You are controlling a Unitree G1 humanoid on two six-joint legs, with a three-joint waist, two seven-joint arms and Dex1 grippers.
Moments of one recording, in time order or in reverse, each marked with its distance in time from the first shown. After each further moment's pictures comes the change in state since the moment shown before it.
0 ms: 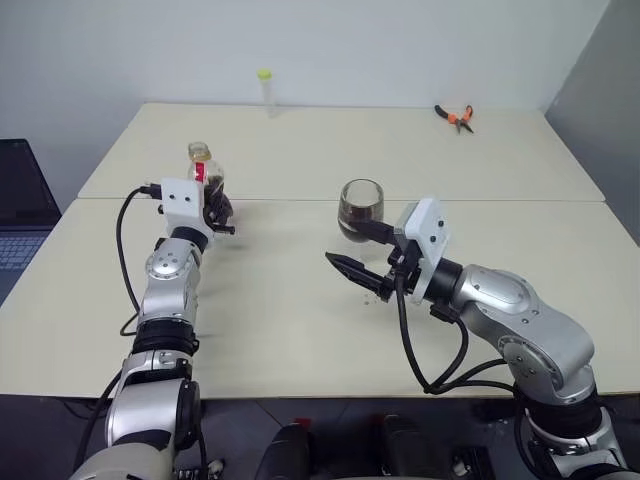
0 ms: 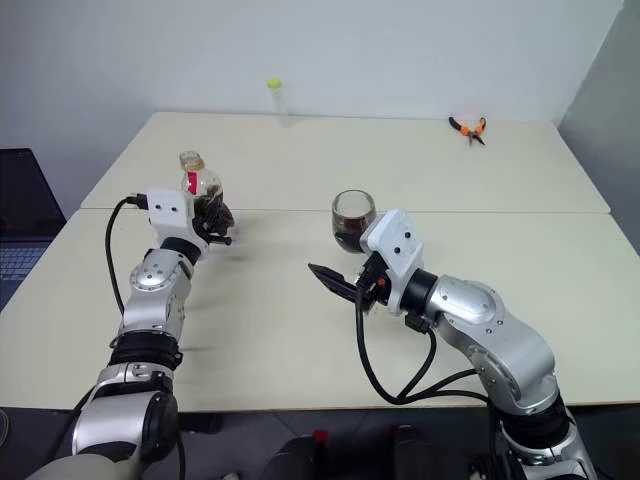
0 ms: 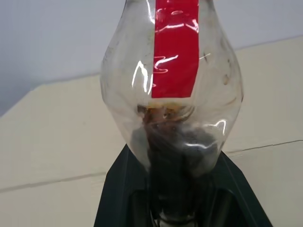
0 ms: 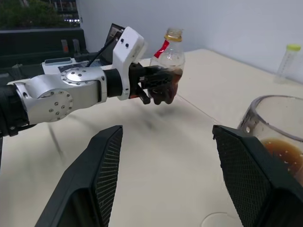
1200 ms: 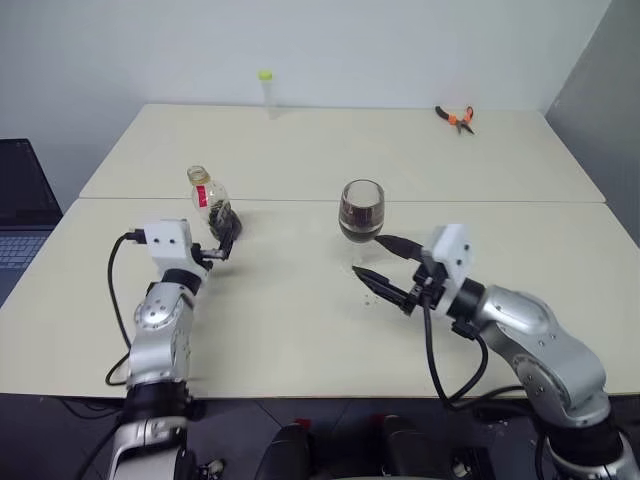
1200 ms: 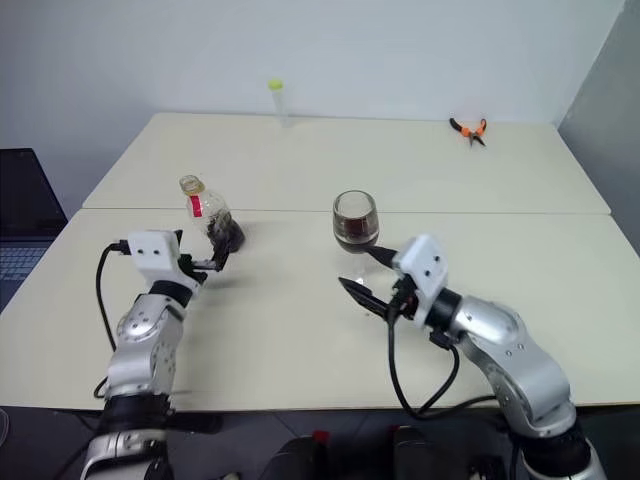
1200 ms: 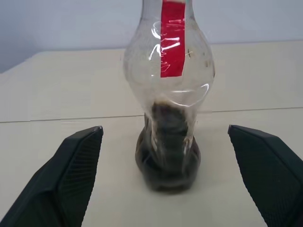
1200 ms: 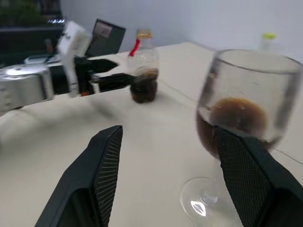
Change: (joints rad) left arm 0.418 -0.047 0.052 -0.590 -0.097 0.219 0.022; right arm 0.285 -0.004 -0.095 0.062 -0.081 -0.294 0.056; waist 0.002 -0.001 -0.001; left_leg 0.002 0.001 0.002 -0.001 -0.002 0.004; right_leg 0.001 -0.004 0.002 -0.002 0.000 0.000
